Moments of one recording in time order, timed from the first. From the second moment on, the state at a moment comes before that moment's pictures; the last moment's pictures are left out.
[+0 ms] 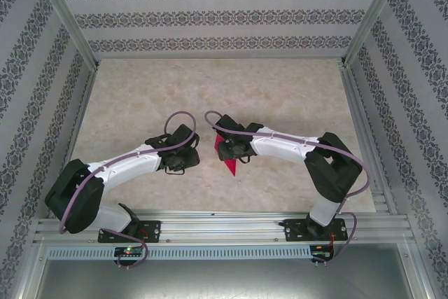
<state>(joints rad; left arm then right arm) -0.64 1.40 0.77 -0.55 -0.05 -0.95 0.83 1.72 1.11 -0.57 0.08 0.57</state>
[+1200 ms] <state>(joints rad) -0.64 1.41 0.77 -0.54 -0.04 -0.95 0.83 1.83 1.18 -0.63 0.10 0.58</state>
